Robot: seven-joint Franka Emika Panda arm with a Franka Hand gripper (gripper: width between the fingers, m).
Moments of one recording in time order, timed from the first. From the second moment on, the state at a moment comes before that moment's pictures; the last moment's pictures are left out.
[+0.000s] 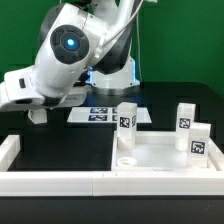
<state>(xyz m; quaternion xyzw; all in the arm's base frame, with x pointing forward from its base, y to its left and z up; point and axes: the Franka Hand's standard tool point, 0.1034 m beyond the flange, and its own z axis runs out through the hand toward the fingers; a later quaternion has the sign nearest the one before) 0.326 -0.200 0.015 0.88 0.20 -0.41 0.12</state>
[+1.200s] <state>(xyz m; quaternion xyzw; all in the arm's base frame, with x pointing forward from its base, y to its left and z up) 0.372 -0.178 0.110 0.88 0.21 -0.42 0.10</state>
